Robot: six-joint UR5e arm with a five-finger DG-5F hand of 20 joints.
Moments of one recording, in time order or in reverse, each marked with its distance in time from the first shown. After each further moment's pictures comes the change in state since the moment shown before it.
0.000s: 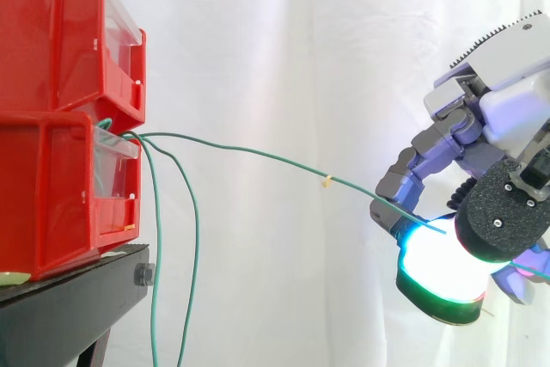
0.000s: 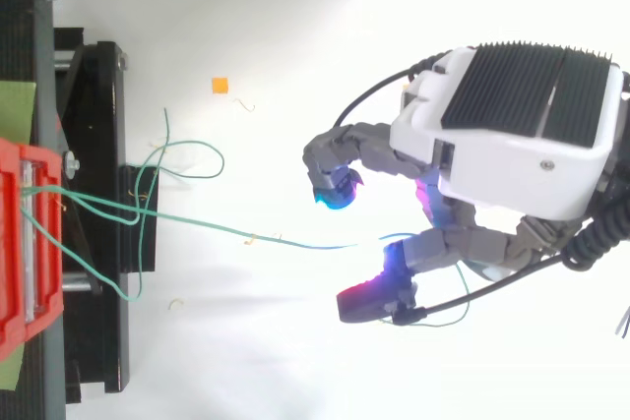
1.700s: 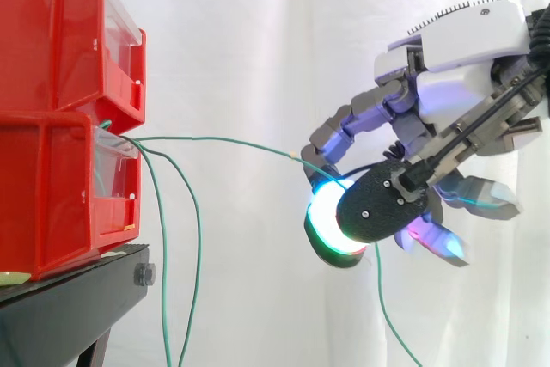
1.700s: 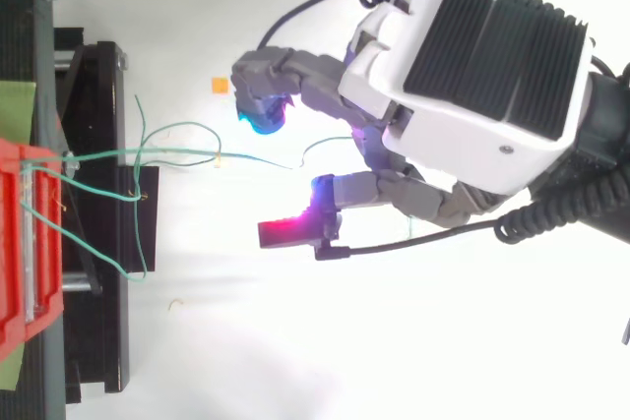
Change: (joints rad) arm 0.006 0.000 -0.088 0.385 0.158 -0.306
